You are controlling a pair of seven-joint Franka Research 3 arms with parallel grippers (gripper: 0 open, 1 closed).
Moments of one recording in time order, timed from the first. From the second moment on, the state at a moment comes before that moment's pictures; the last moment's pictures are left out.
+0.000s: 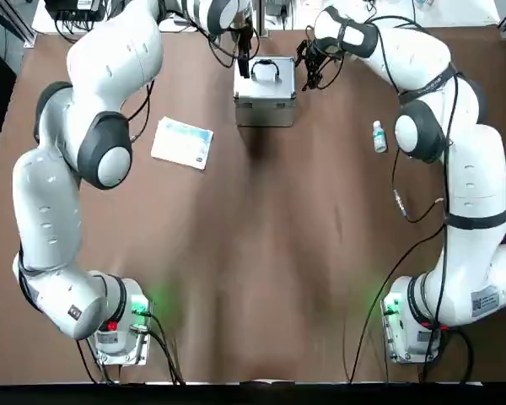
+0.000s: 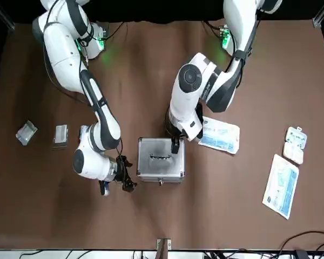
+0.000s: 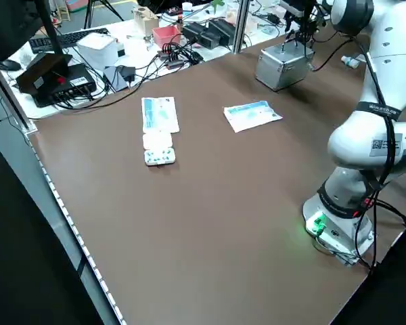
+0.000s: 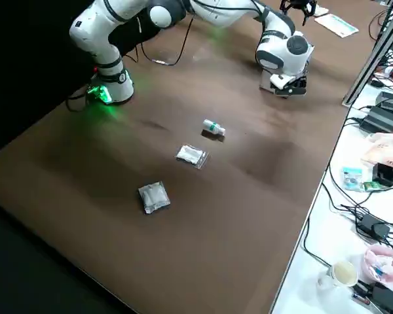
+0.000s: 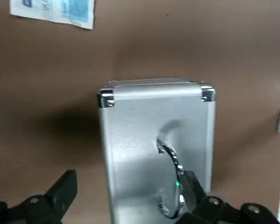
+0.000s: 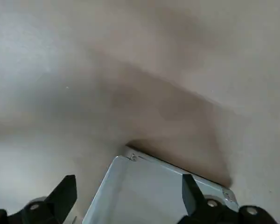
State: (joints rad) left arm -0.58 0.63 -0.12 -1.23 0.03 2.01 -2.18; right arm 0.30 0.95 0.09 -1.21 0.50 2.24 1.20
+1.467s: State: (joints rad) left arm -0.62 0.73 -0.10 -1.22 0.04 2.22 -2.17; right arm 0.31 1.03 0.10 -1.13 0.61 2.21 1.12
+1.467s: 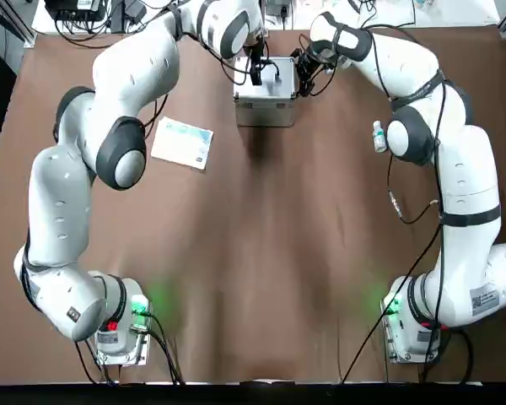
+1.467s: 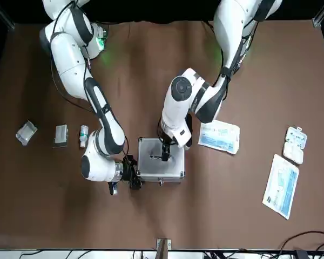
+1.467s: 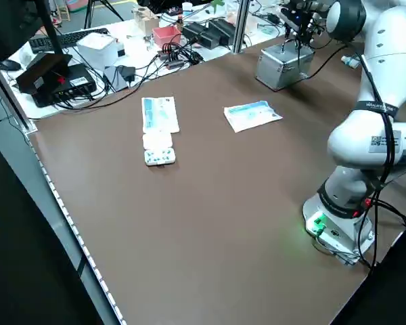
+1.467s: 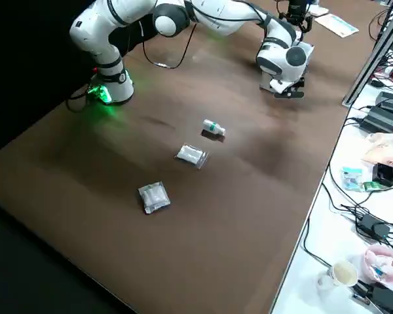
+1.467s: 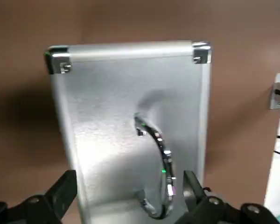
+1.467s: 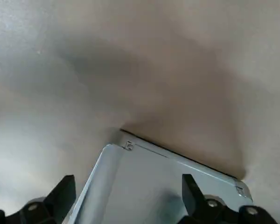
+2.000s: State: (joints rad) left arm -0.64 0.76 -0.10 -1.22 0.04 2.25 -2.15; right arm 0.31 1.03 0.10 -1.13 0.61 2.19 1.10
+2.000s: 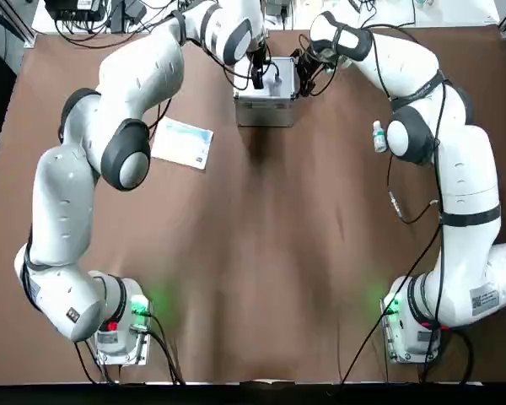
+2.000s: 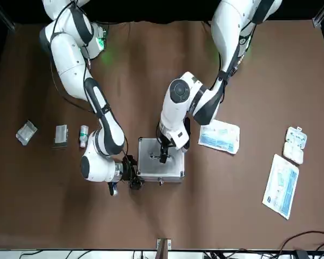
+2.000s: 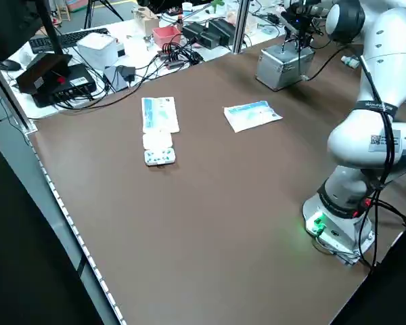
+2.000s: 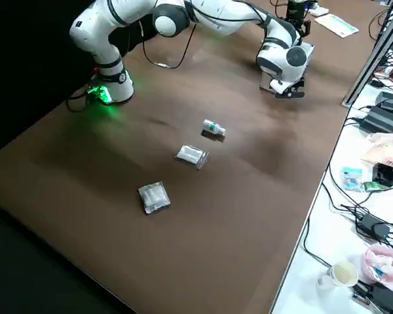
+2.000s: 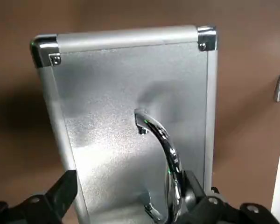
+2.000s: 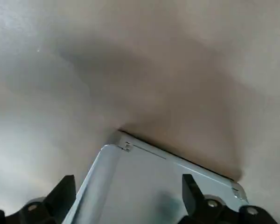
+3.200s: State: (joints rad) left arm -0.64 0.76 -0.09 -1.21 0.04 2.25 -2.15; right arm 0.31 1.03 0.09 -1.12 0.67 2.16 1.12
